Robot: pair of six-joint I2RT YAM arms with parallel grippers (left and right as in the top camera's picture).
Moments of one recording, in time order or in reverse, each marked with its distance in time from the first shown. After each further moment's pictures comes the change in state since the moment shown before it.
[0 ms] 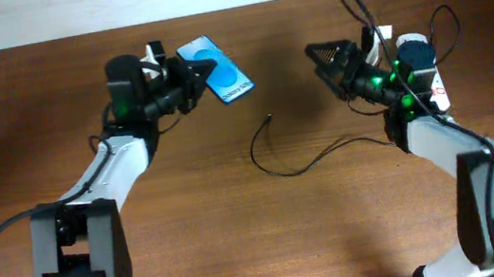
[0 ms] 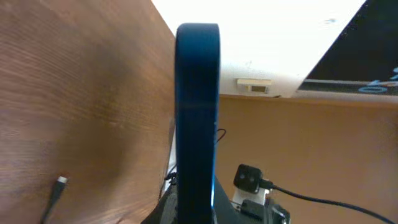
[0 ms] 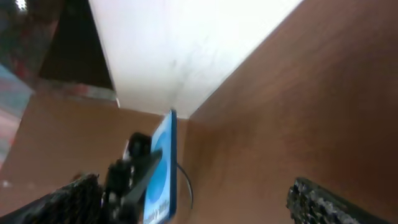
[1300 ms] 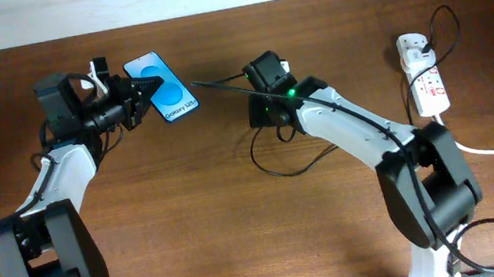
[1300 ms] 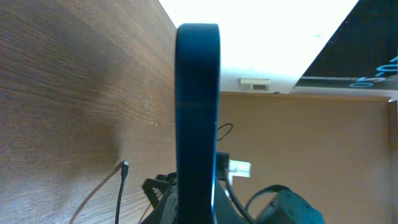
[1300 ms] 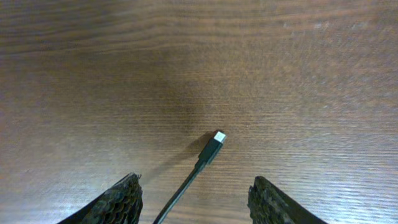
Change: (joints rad) left arm 0.283 0.000 0.002 -0.181 0.282 0.241; right arm 0.531 0.274 0.585 -1.169 0.952 -0.534
